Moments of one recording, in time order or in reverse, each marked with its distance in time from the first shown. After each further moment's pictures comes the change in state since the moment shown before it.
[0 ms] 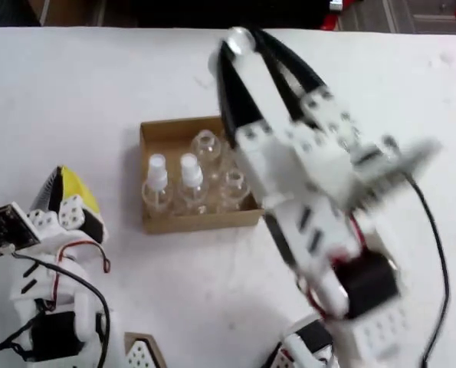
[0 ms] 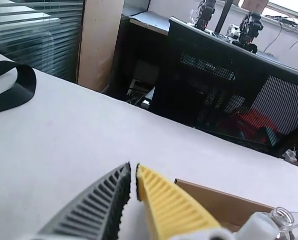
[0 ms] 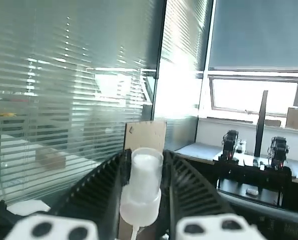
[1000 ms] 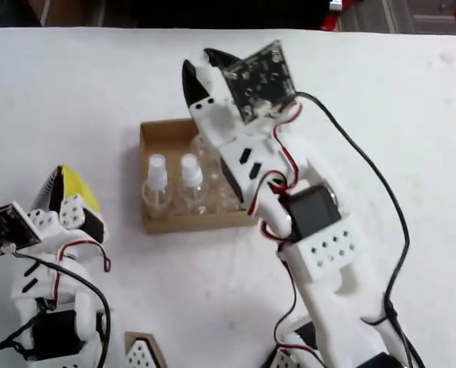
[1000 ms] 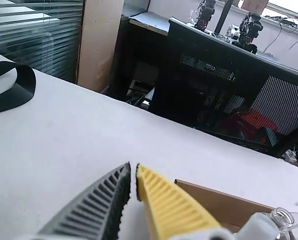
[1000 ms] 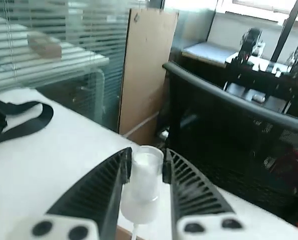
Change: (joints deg) left arm 0.0 0.2 0.1 -0.2 0.0; right arm 0.2 14.9 -0.6 7.6 6.0
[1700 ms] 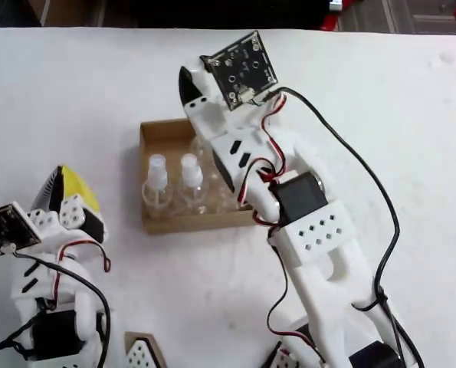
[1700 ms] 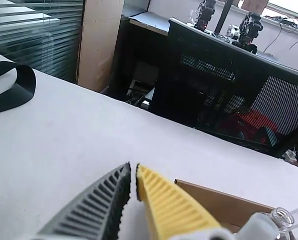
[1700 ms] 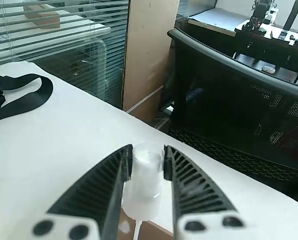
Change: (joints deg) left arm 0.0 0.0 0.0 0.0 0.0; right arm 0.0 4.3 0.1 0.0 0.1
